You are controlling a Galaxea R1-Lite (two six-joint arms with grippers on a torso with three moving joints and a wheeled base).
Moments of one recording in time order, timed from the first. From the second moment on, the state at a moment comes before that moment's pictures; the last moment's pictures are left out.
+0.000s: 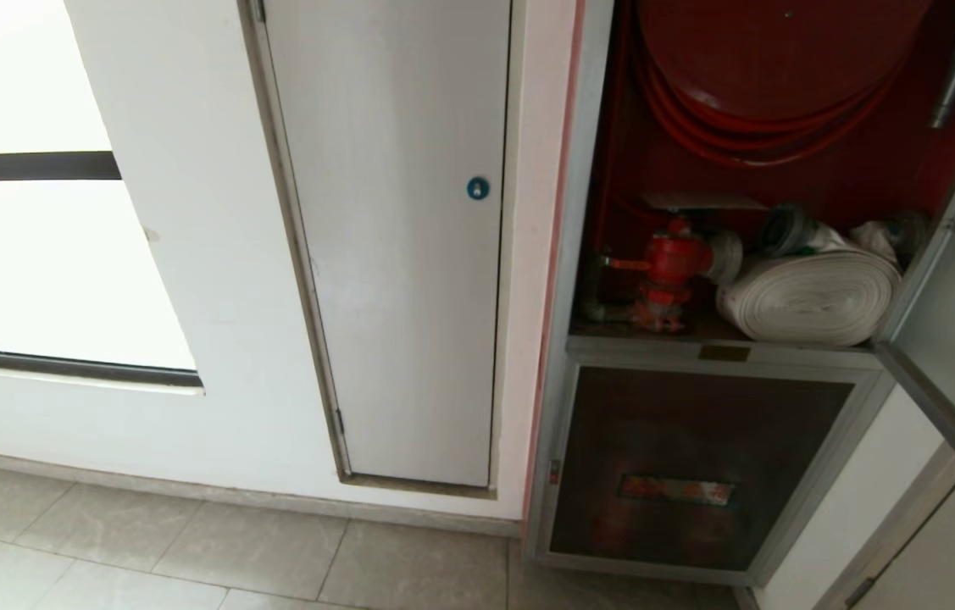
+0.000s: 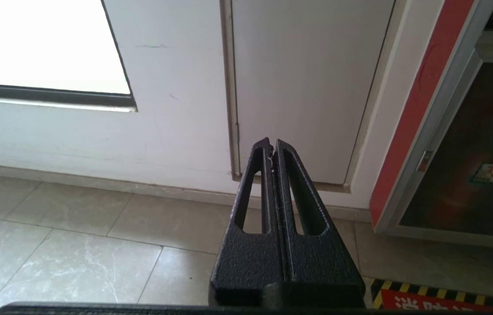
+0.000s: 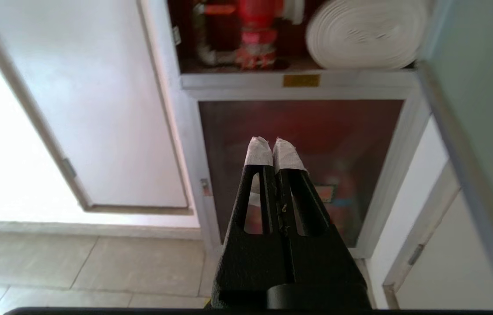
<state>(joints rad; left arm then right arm) 0.01 0.00 0.00 -0.01 0.01 0.00 -0.02 0.26 -0.25 -0.04 -0.07 0.06</state>
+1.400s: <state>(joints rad) 0.01 0.00 0.00 -0.01 0.01 0.00 -0.95 0.97 -0.35 -0.99 -0.17 0.28</state>
